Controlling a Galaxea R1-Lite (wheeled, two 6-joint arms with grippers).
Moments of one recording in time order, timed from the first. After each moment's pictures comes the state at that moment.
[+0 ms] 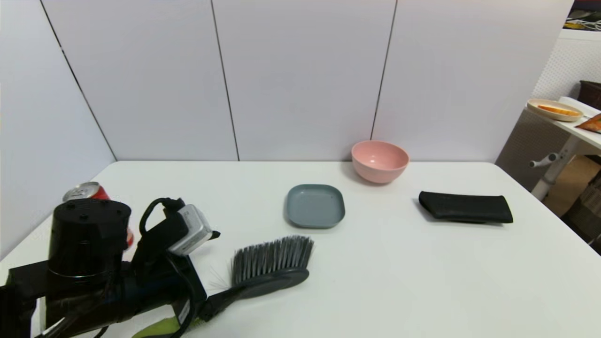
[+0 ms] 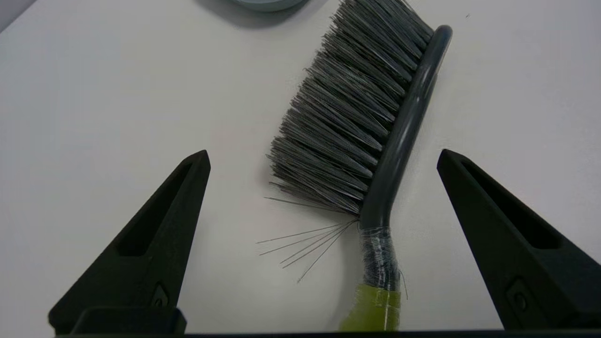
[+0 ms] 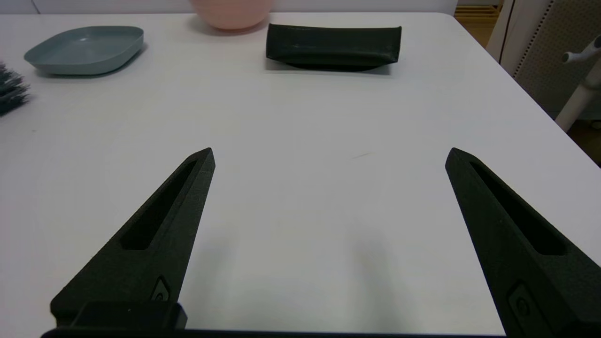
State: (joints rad) left arm -0.54 1.47 -0.40 -0.57 -0.22 0.38; right arm 0.00 0.00 0.00 0.01 0.00 0.00
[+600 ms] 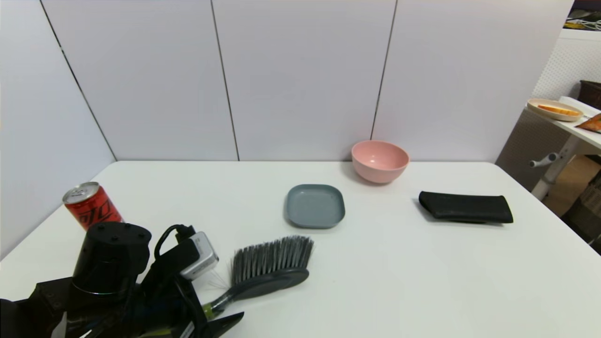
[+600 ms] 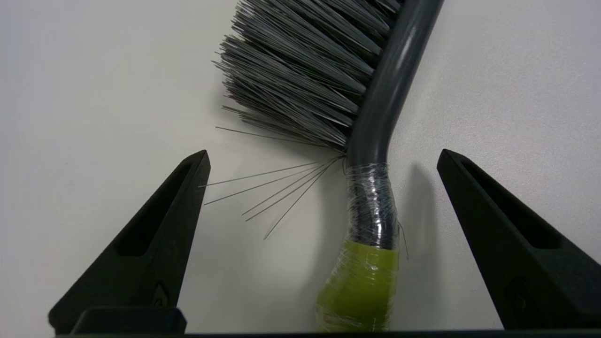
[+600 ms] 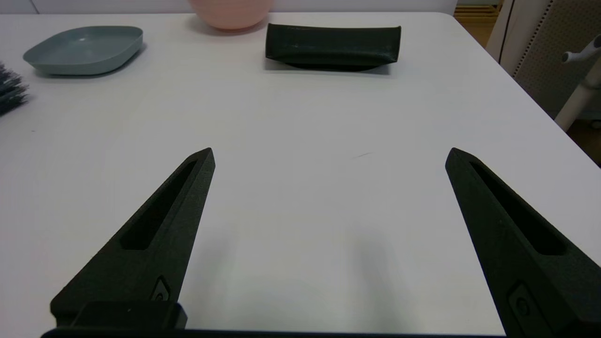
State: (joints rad) left arm -0.54 1.55 -0.32 -0.58 -0.22 0.38; right arm 0.00 0.00 0.00 0.01 0.00 0.00
